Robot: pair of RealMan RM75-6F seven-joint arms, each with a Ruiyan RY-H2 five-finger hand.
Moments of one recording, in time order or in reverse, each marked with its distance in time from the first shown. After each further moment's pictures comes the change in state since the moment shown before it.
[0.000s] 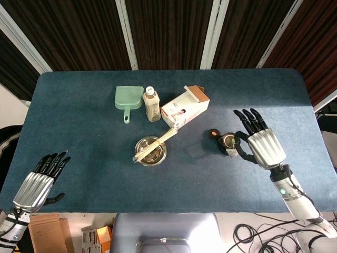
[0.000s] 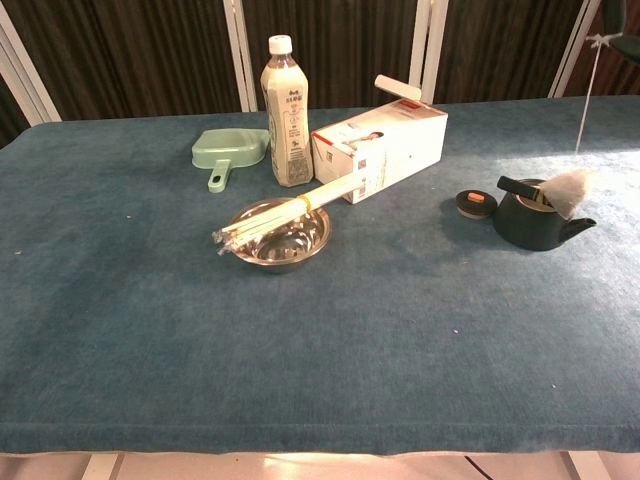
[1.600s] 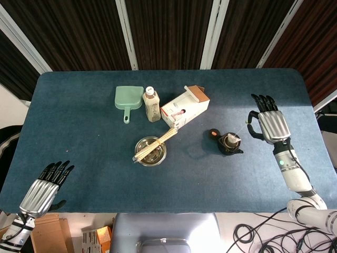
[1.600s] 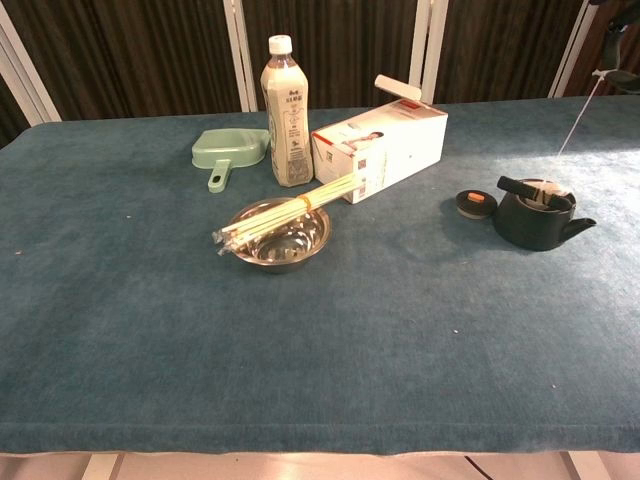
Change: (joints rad) left arm 0.018 -0.086 0.043 0.102 0.008 -0.012 0.028; right arm 0.114 -0.127 0.059 0.319 0.302 -0.255 0.048
